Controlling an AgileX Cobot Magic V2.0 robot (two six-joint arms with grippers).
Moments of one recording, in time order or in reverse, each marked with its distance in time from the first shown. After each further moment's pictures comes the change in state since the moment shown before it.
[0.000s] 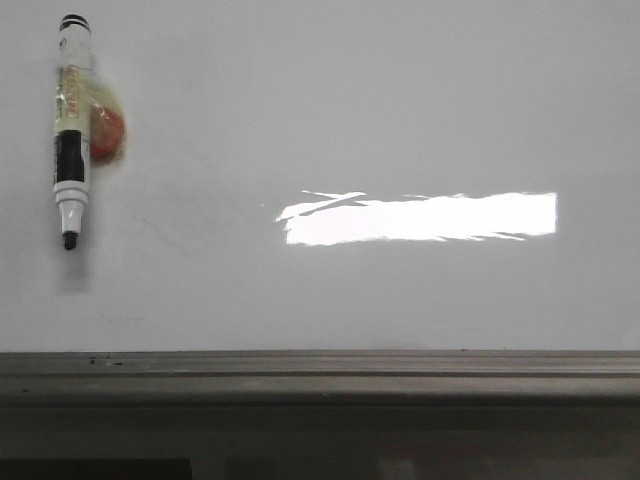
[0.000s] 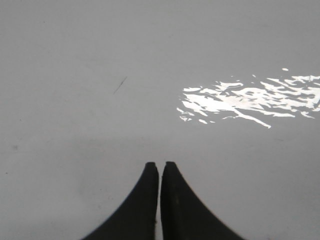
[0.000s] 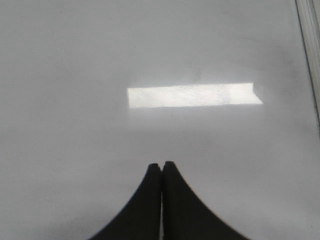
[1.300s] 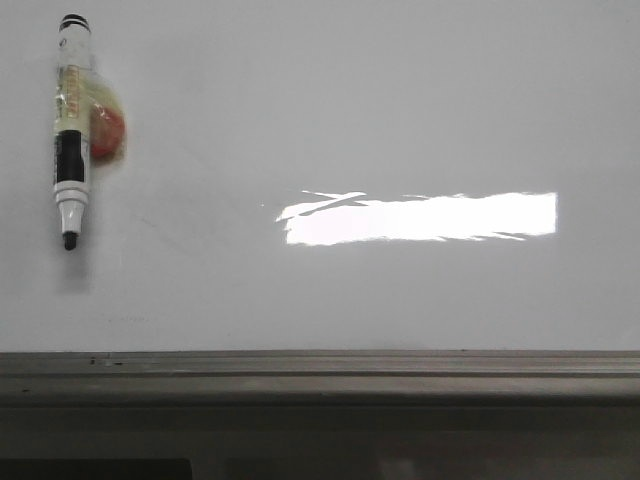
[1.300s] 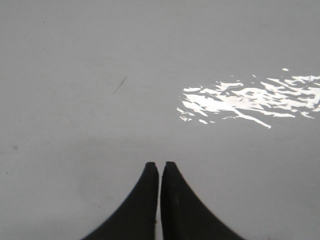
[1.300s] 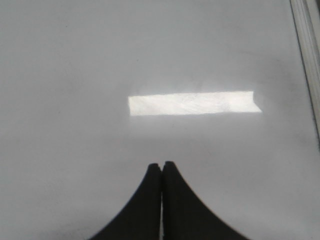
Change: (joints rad) left arm 0.000 0.000 0.000 0.000 0.000 0.000; right arm 0.000 0.000 0.000 -0.002 -0.028 0.000
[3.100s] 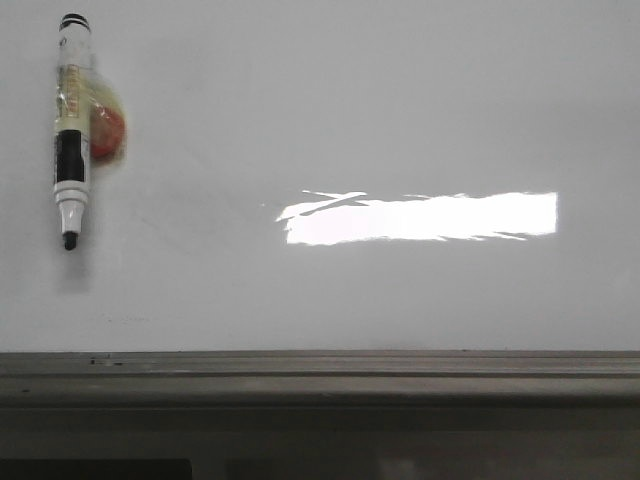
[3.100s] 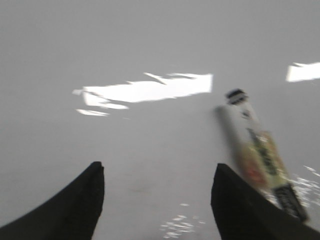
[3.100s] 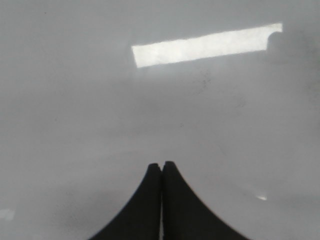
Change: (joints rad) left arm -0.452 0.568 -0.248 -0.090 -0.254 0.000; right arm 0.000 0.290 -0.174 0.116 0.100 0.000
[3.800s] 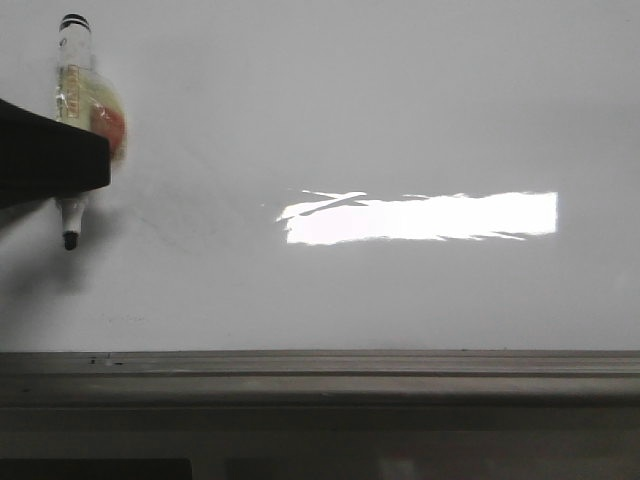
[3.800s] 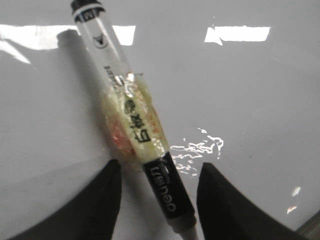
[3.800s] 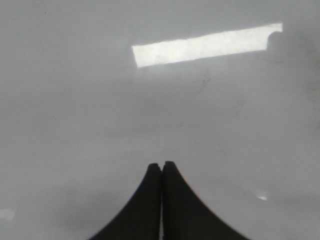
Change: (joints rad) left arm -0.362 0.418 -0.008 -0.289 -0.316 0.000; right arm 0.000 0.000 0.000 0.000 0.000 0.000
